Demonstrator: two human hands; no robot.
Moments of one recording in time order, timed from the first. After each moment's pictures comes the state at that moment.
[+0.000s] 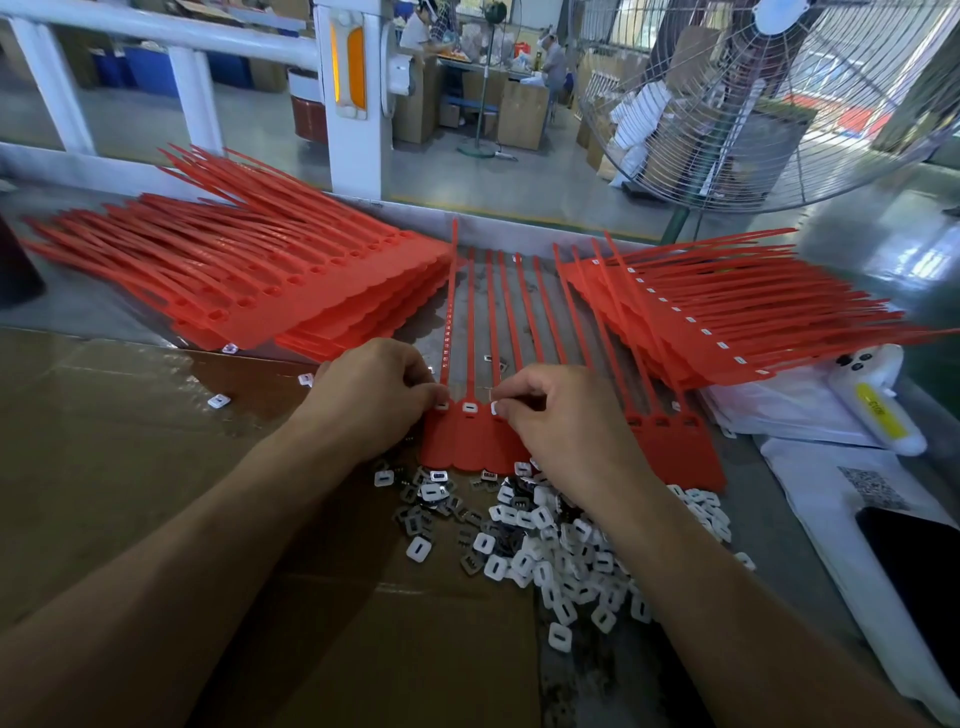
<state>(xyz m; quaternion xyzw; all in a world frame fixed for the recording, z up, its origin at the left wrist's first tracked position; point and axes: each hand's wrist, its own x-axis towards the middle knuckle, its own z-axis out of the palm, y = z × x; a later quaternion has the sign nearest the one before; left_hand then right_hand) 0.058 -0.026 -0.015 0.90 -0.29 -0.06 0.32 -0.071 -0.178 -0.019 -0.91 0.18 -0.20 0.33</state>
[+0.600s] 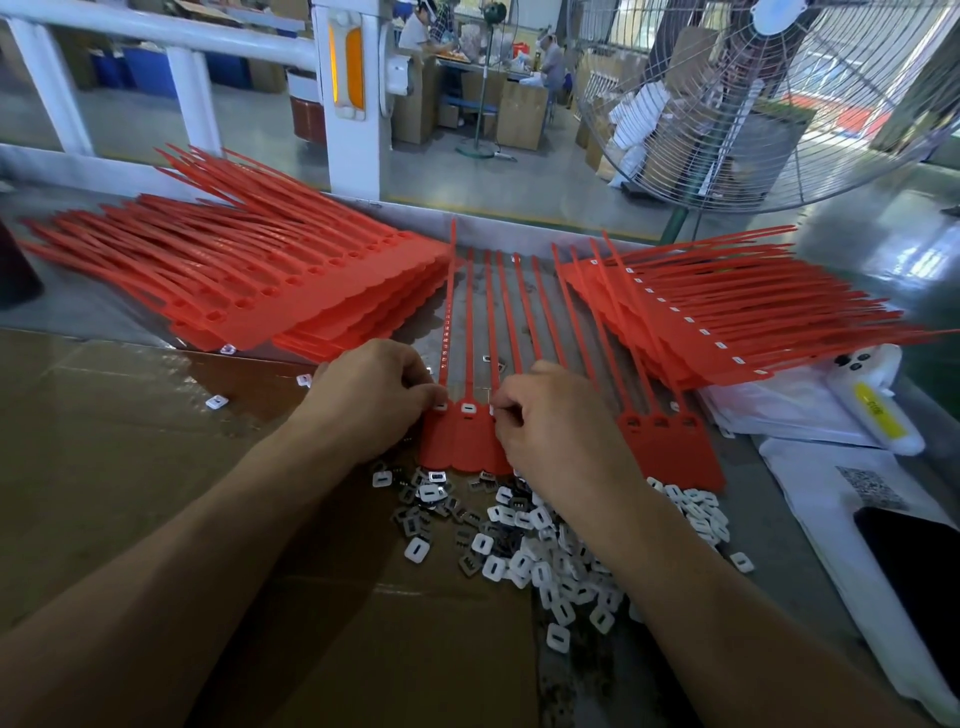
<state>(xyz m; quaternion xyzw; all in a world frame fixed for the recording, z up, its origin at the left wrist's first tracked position) 0.059 -0.026 -0.017 0.90 -0.29 -0.06 0.32 -0.072 -0.164 -0.011 -0.96 0.15 -0.18 0.13</state>
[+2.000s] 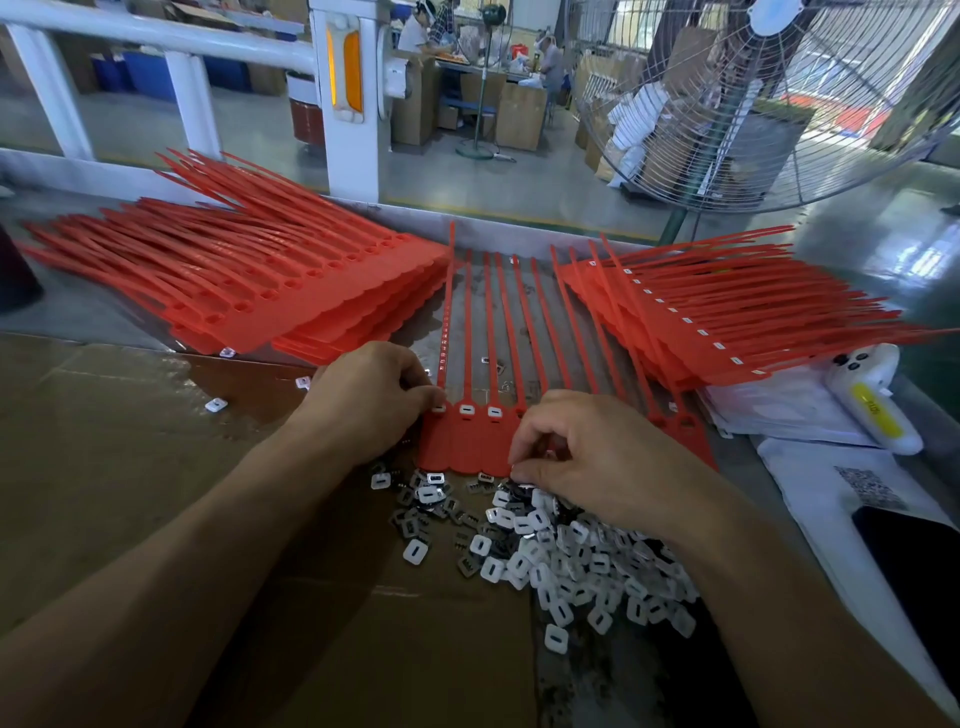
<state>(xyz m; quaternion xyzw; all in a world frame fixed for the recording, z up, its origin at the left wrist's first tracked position) 0.063 -0.026 -0.022 0.90 -0.30 -0.07 0.32 -0.107 -0.194 0.003 -0.97 0.07 -0.04 0.22</state>
